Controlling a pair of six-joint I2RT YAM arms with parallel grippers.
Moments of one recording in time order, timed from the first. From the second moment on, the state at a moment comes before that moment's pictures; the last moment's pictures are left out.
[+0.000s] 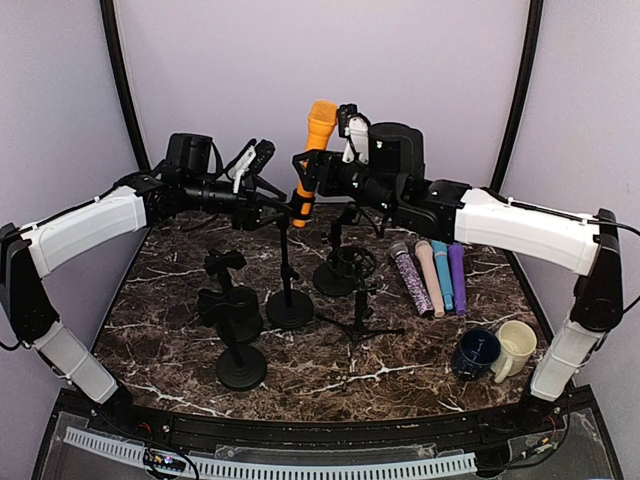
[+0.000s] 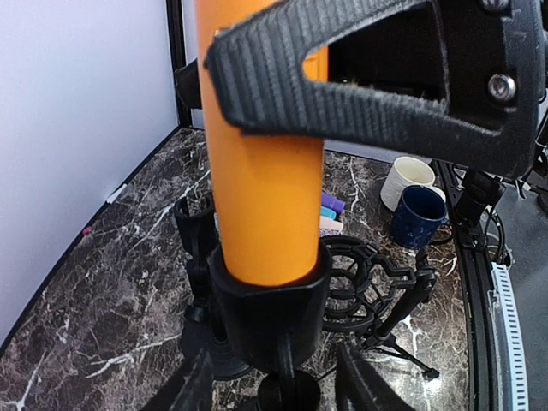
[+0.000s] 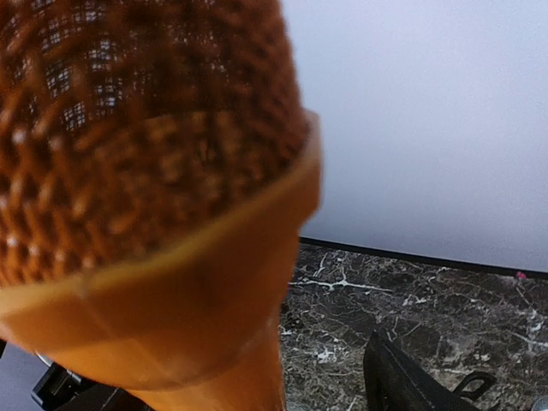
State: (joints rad) left arm -0.52 1.54 1.36 -0.25 0.73 0.26; right arm 0.95 1.70 1.54 0.07 0.23 0.37
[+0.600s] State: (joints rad) left arm -0.54 1.52 1.30 -0.23 0.70 0.29; right arm 0.95 1.70 1.52 0.10 0.19 0.27
